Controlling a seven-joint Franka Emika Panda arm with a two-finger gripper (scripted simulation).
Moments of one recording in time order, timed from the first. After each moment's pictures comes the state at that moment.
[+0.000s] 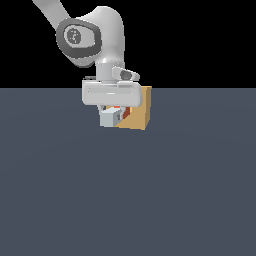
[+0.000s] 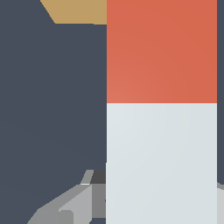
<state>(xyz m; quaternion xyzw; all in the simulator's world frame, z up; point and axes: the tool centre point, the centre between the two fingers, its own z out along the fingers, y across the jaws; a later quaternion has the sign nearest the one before) -0.054 0.127 0.099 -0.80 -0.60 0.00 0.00</state>
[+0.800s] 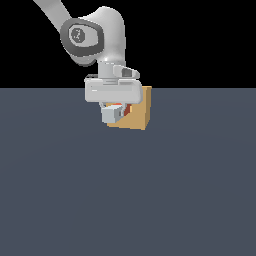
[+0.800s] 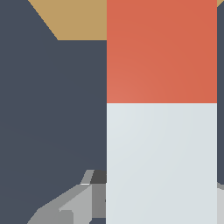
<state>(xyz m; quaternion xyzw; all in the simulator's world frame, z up) -0.051 0.146 0.107 -0.80 -0.60 0.00 0.00</state>
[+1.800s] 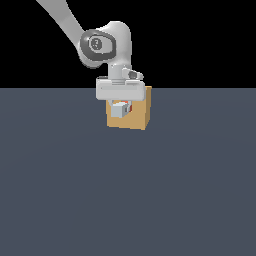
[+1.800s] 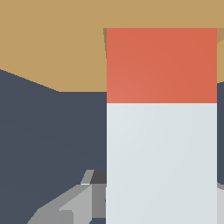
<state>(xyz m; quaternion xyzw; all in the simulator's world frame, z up) -0.031 0.224 0.106 -0.80 -0.60 0.00 0.00</state>
